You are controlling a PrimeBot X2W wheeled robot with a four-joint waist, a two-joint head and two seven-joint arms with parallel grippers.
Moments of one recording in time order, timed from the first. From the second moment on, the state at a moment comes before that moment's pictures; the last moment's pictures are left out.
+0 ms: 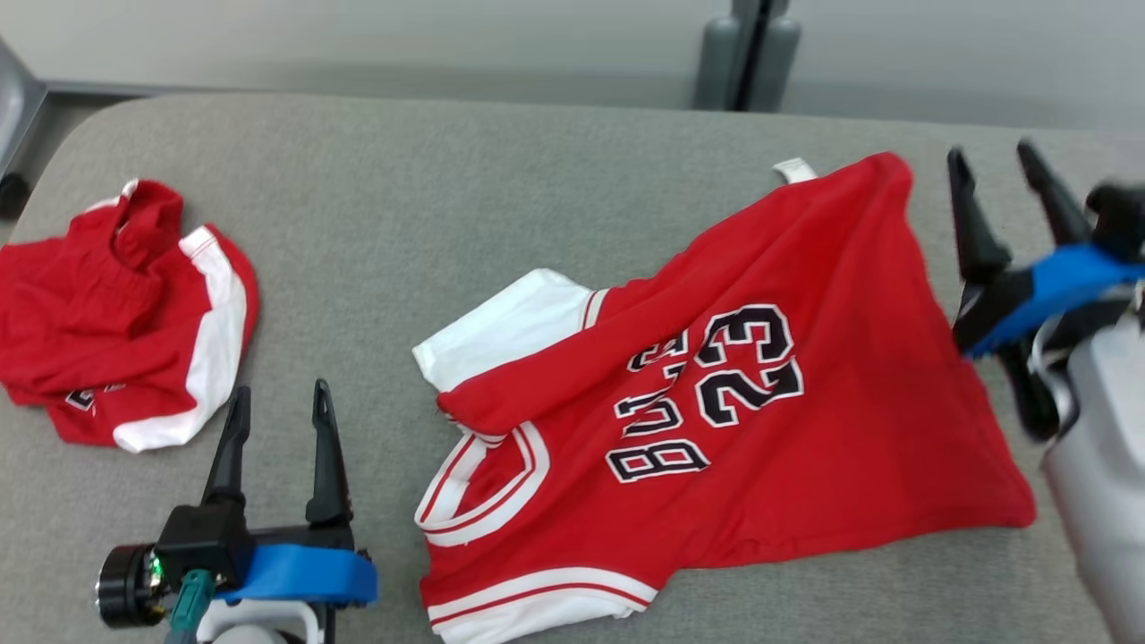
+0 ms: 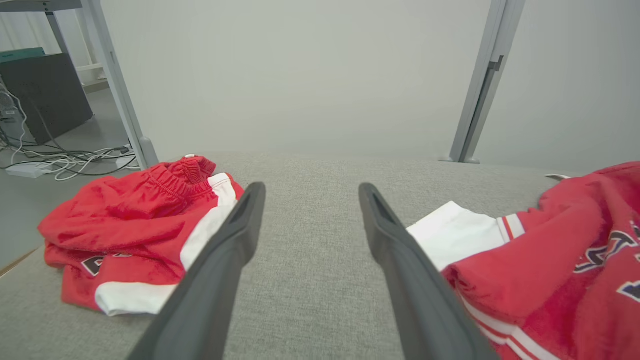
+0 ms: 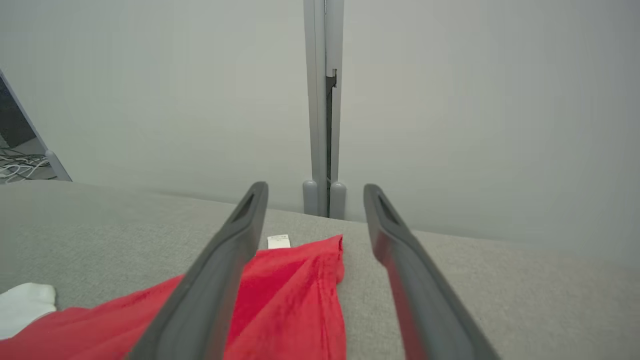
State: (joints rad) left arm -0.07 0.05 -0.03 0.17 -0.10 0.00 -0.26; right arm -0.77 -0.33 0.20 0.80 0.37 0.13 -0.26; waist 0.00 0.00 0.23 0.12
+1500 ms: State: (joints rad) left arm 0.04 0.09 -0.23 0.39 0.01 -0.12 -0.20; right arm 0.04 -0.05 -0.01 0.14 0.19 0.13 -0.22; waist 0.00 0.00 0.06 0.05
